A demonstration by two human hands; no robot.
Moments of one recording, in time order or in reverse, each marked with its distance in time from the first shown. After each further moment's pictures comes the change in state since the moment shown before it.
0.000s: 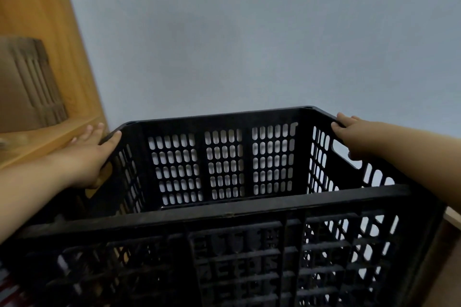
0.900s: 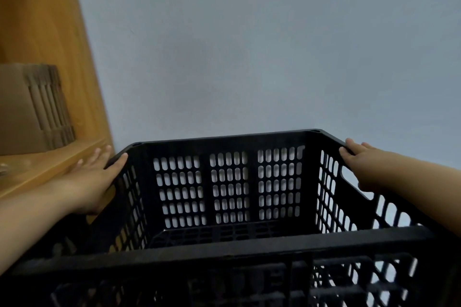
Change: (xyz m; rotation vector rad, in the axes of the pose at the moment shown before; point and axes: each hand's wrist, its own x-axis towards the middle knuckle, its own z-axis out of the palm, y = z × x) left_hand 0.002 0.004 -0.005 0.024 -0.045 0.007; right_hand 0.004 -0.002 0.000 0.045 -0.017 0.002
